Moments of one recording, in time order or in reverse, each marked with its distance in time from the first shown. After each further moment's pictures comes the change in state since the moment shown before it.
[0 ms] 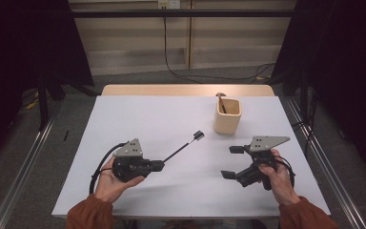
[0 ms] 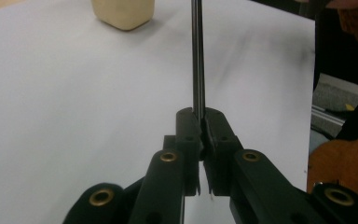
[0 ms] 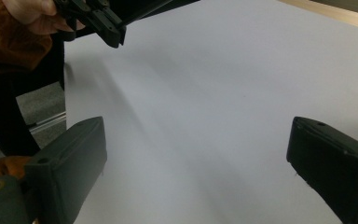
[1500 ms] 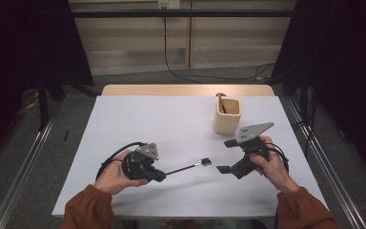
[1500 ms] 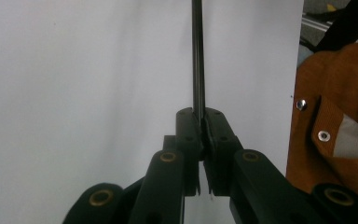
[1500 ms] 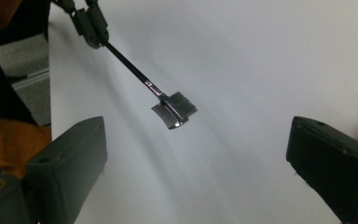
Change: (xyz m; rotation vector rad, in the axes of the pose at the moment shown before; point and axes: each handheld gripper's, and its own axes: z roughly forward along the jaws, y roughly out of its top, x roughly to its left) left arm 0.003 0.016 0.023 0.379 -0.145 0.082; right arm -0.011 0.031 0.014 0.188 -0.009 -0.083
